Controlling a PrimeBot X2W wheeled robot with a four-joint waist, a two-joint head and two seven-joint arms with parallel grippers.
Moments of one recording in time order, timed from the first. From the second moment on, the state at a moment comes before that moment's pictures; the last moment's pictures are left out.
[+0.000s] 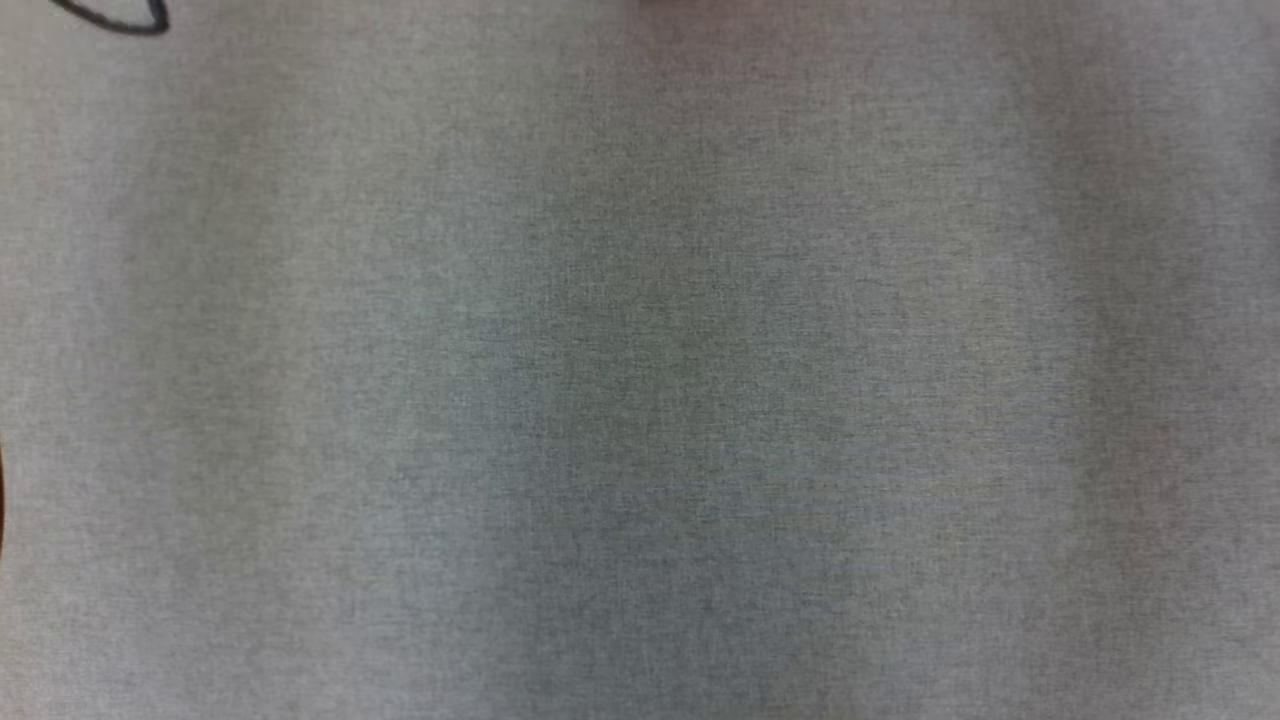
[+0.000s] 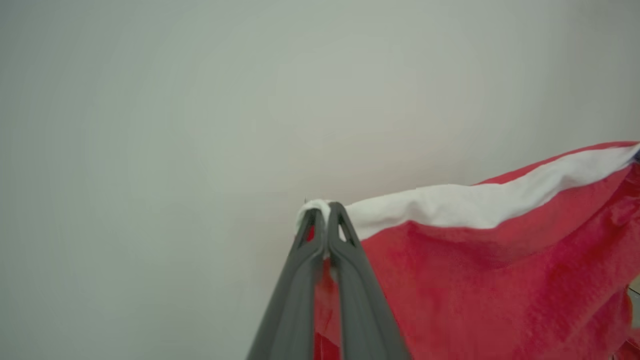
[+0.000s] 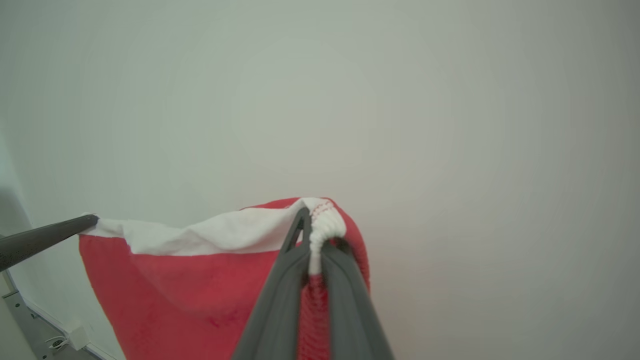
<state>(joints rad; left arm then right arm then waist) -1.81 0.37 -0.77 0.84 -0.90 -0.13 0.07 -1.77 -0.35 0.90 0.77 1.22 0.13 -0.16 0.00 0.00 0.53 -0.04</state>
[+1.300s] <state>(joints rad) -0.93 0.88 -1.18 0.12 -1.52 -0.07 0.44 -0.81 -0.76 1.28 0.07 1.56 0.13 0.13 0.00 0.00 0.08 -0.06</state>
